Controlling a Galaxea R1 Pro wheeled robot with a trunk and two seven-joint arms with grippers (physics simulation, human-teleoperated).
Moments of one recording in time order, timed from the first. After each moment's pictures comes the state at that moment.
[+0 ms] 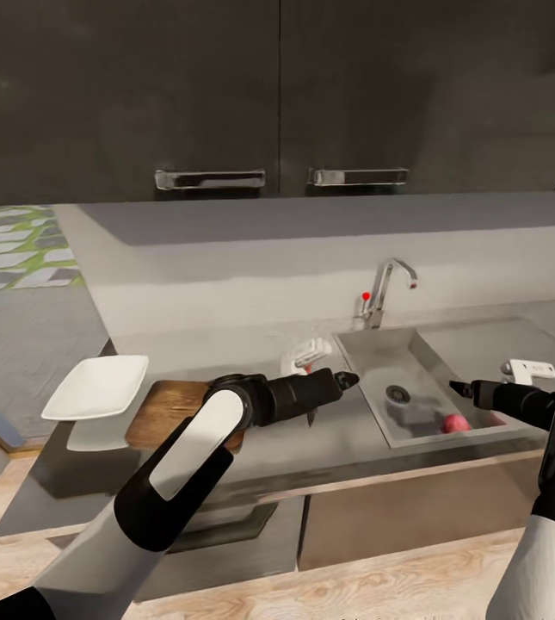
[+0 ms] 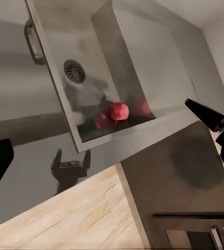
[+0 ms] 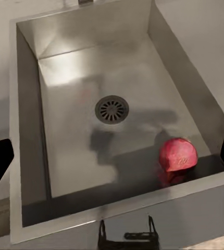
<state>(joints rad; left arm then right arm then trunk) -0.79 -0.11 -0.70 -1.60 1.51 0.60 0.86 -0.69 -0.05 -0.66 -1.60 0.76 0.92 0.98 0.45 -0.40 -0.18</state>
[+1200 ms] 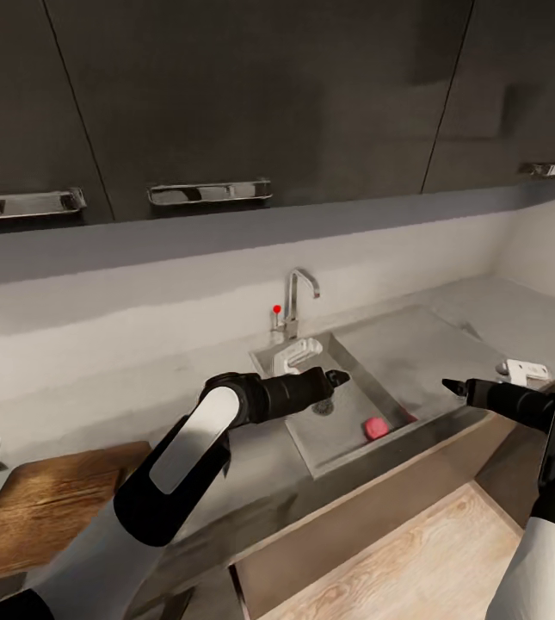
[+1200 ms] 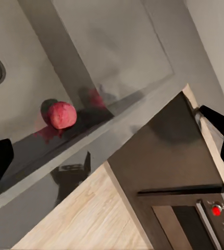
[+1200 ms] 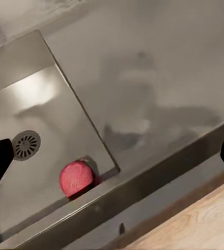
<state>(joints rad) -0.78 -0.10 -0.66 -1.57 1.51 0.60 0.86 -0.68 -0.05 -0.65 -1.60 0.68 0.96 0.98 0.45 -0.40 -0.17</state>
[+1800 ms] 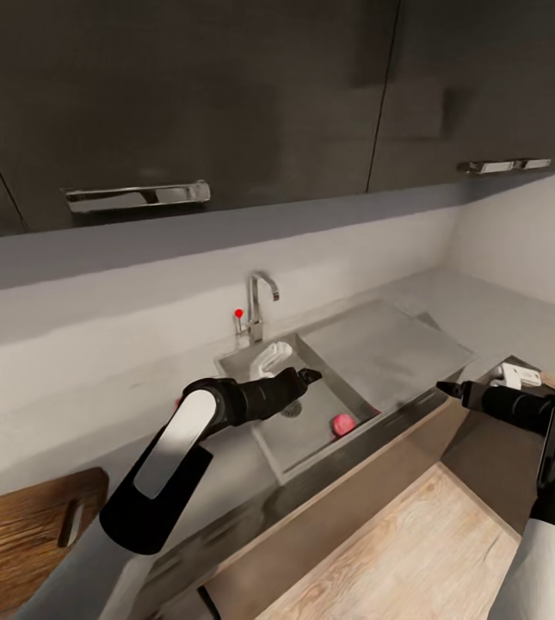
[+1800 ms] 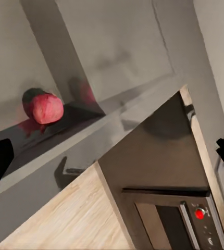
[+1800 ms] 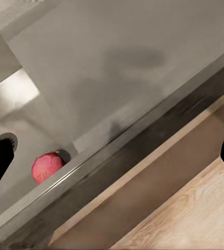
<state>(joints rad) -0.71 -0.10 -0.52 -1.56 1.51 0.60 0.86 -0.68 -0.05 -0.65 -1.59 0.63 1.04 0.98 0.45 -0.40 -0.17</state>
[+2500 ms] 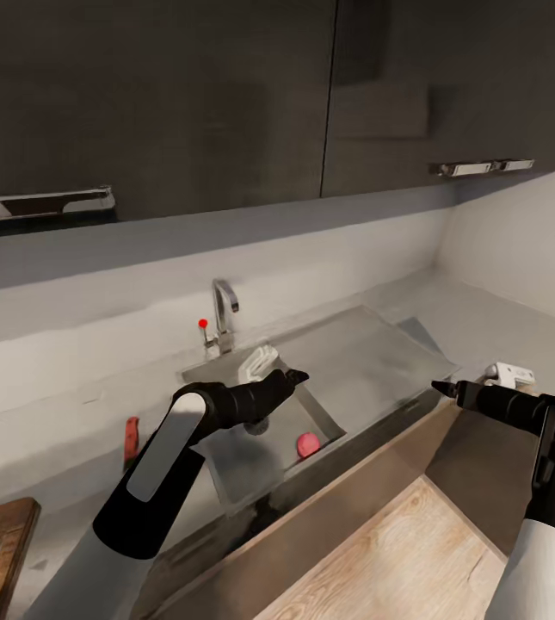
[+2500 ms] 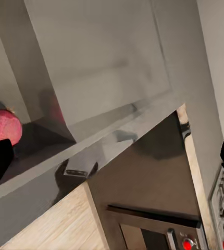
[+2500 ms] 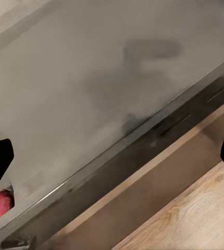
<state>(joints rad) -0.67 -0.10 -0.45 -1.56 1.51 0.59 0.86 -0.67 -0.04 -0.63 -1.59 0.63 1.03 0.98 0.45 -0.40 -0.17</state>
